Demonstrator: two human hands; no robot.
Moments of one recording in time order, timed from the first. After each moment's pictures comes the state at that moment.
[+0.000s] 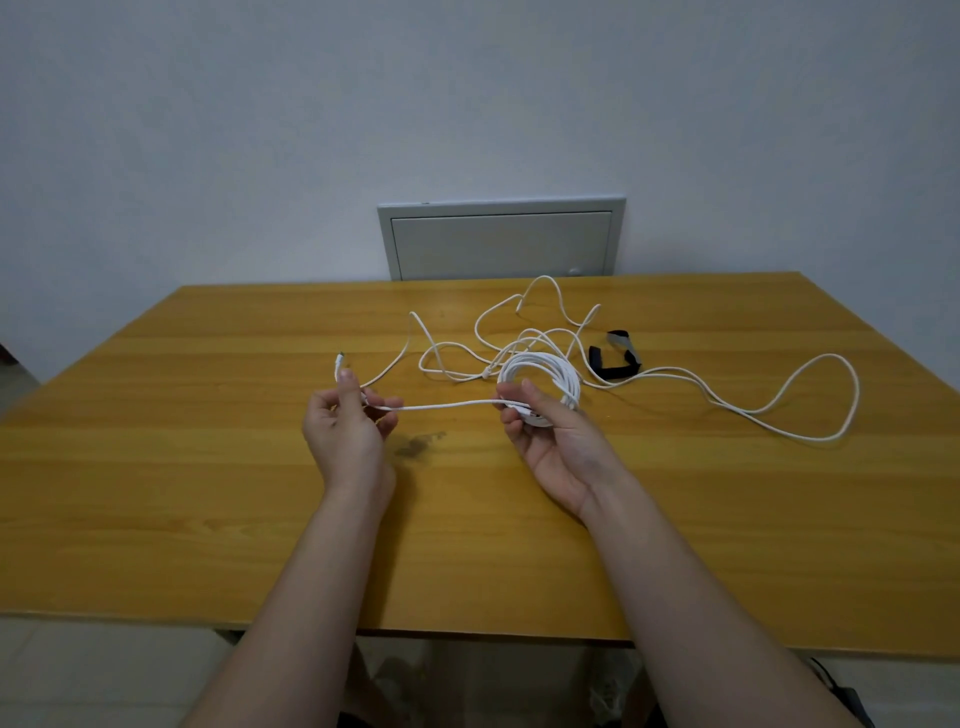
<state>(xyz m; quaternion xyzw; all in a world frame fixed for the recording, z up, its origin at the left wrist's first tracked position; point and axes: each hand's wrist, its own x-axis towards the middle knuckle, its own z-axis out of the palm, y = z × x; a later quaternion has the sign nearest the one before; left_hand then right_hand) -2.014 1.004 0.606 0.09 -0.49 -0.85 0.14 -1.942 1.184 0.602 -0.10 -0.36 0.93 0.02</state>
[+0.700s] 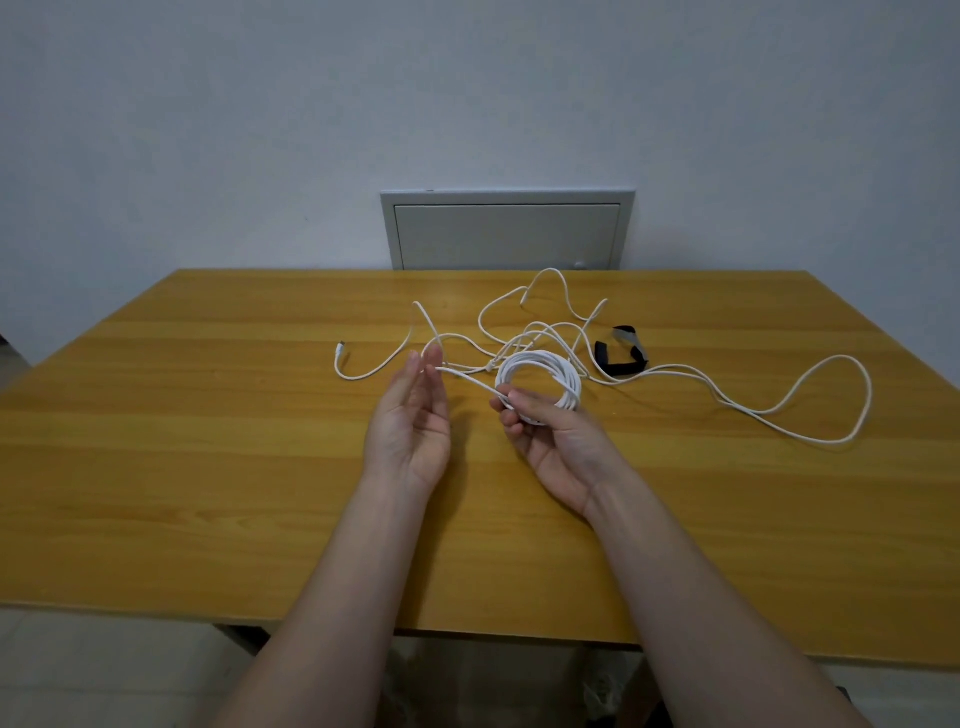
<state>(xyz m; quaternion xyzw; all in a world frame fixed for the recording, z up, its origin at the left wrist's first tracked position) -2.007 1.032 0.615 0.10 -0.18 -0.97 -0.12 -1.945 1.182 0.598 -0.11 -0.39 0.91 0.00</state>
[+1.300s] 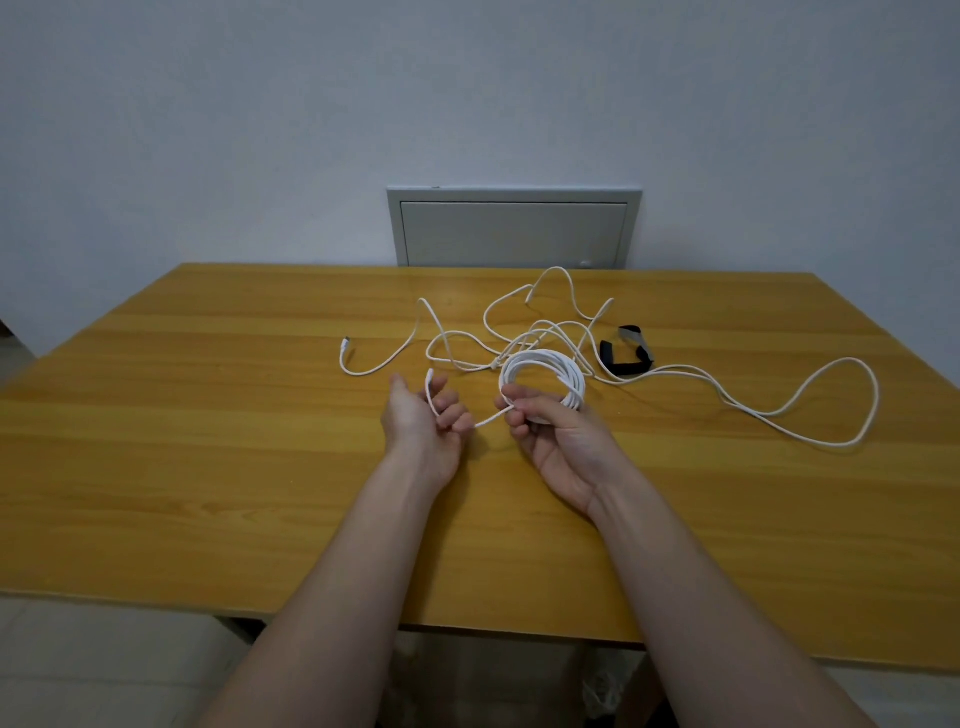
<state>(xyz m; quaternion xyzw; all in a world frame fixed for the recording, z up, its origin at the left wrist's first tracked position) -2.018 1.047 0.612 0.18 -0.35 -0.90 -0.17 -1.945 1.180 0.600 -0.12 -0.41 0.90 0.02</state>
